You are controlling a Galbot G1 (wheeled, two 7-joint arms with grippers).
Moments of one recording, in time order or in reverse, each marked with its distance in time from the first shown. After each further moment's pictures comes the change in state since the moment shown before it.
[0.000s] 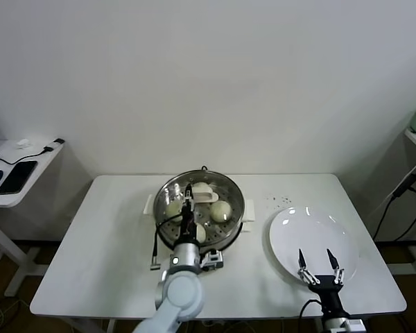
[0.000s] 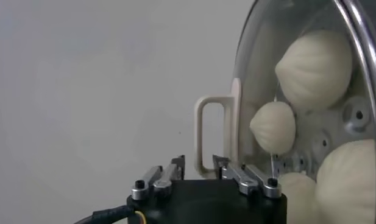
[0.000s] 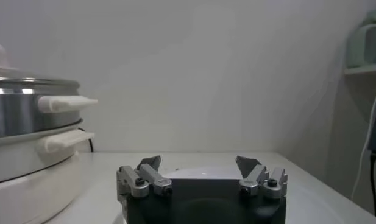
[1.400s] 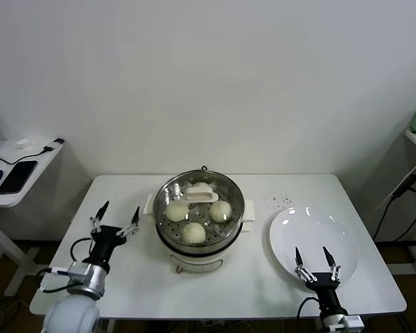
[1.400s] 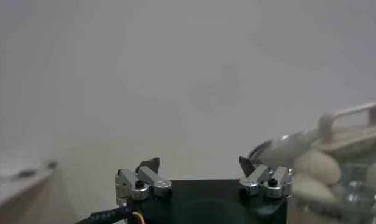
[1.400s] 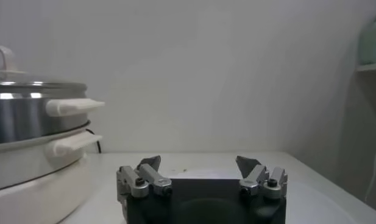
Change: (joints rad) left arm 0.361 0.205 -0.613 -0.118 -1.686 -0.640 -0.141; right arm 0.007 -0.018 -0.016 0.007 0.019 -0.027 -0.004
